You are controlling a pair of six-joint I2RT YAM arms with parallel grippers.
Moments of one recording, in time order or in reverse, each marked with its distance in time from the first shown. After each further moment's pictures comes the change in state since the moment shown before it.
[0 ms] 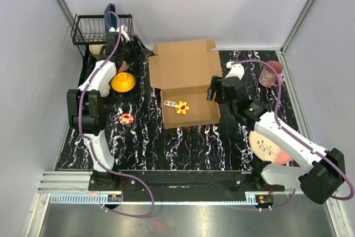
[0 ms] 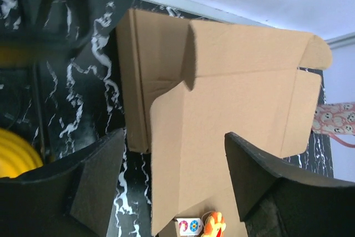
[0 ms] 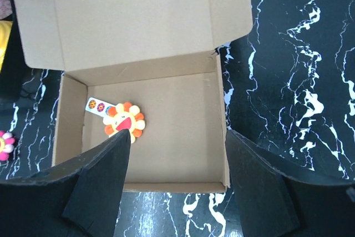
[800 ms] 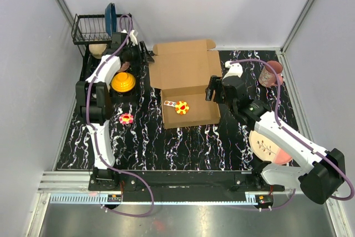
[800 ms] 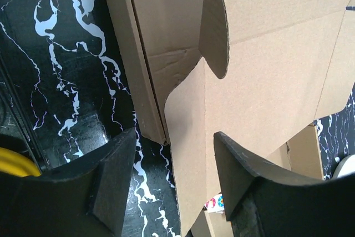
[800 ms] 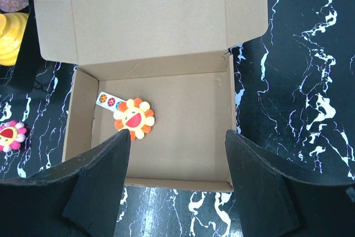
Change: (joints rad) left arm 0.002 0.237 0.285 -0.267 0.160 0.216; right arm 0.000 0.000 0.026 0.001 -0.063 -0.019
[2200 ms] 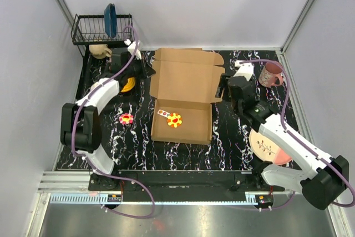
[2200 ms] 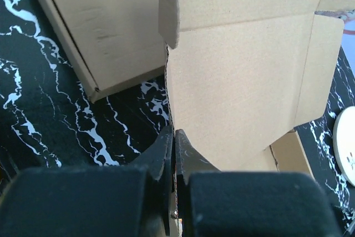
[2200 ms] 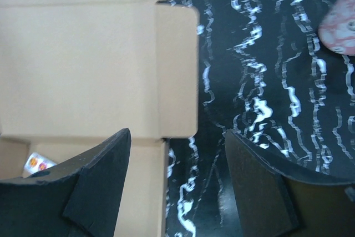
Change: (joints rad) left arm -0.086 -0.418 -0.586 0.377 0.019 0.047; right arm -0.020 -0.056 -0.017 -0.031 0.171 -0.034
